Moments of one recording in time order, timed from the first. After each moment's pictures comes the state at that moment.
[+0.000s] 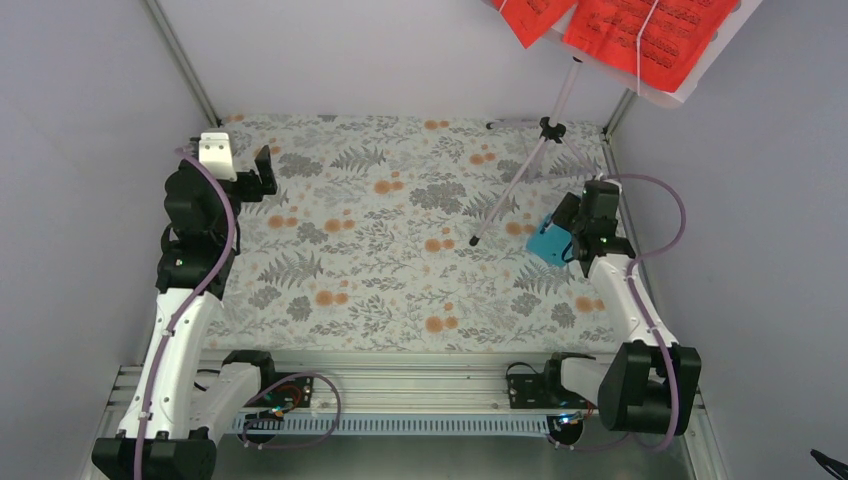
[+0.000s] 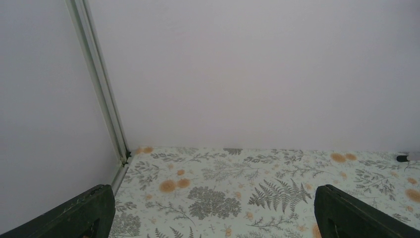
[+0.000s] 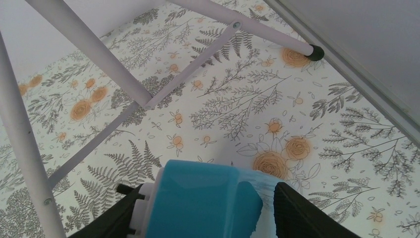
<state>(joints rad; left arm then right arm) -0.02 0.86 0.96 -0.22 -0.06 -0.03 -0.07 1.16 0.79 -0.26 0.15 0.41</state>
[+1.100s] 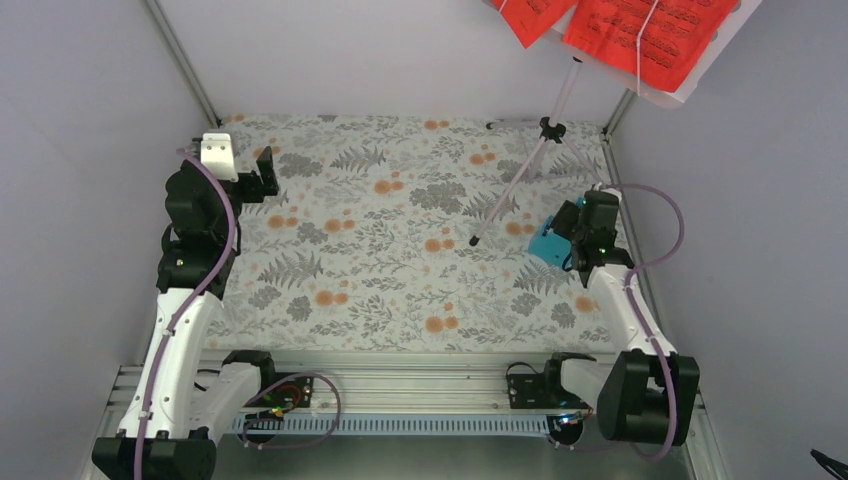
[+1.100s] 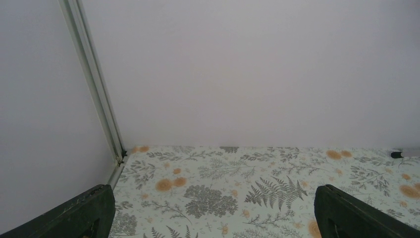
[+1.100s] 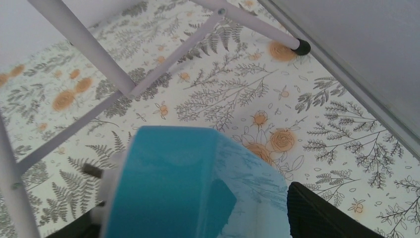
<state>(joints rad) -0.02 0.86 0.96 -0.22 -0.04 -0.03 -0.07 1.09 0.70 -0.23 0.17 0.37</state>
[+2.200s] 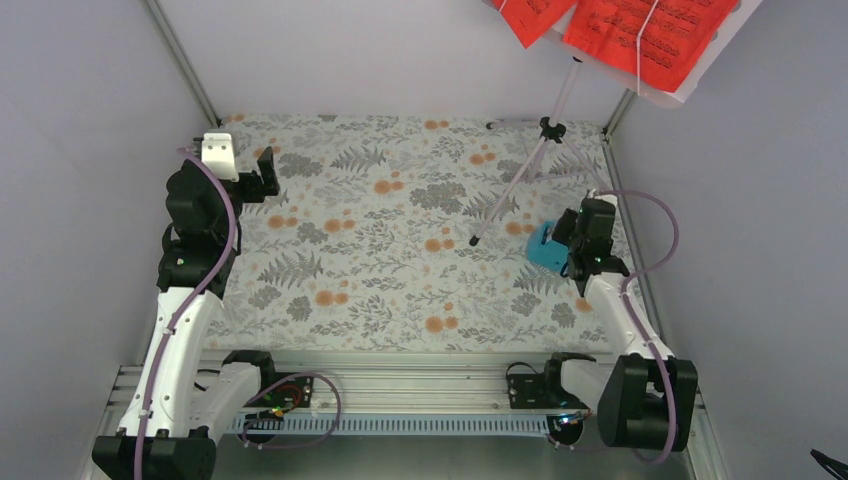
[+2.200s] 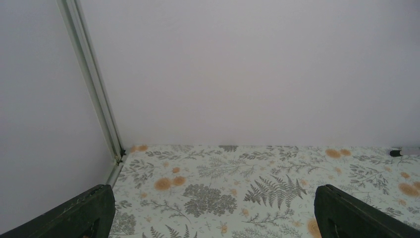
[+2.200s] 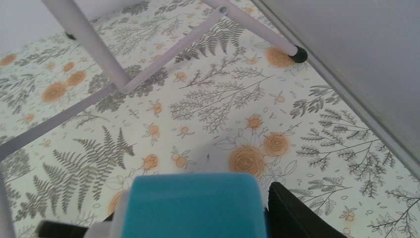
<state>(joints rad) -0.02 0.86 0.96 -0.22 -0.04 -0.03 -0.07 1.09 0.62 -0.12 0.19 0.30</state>
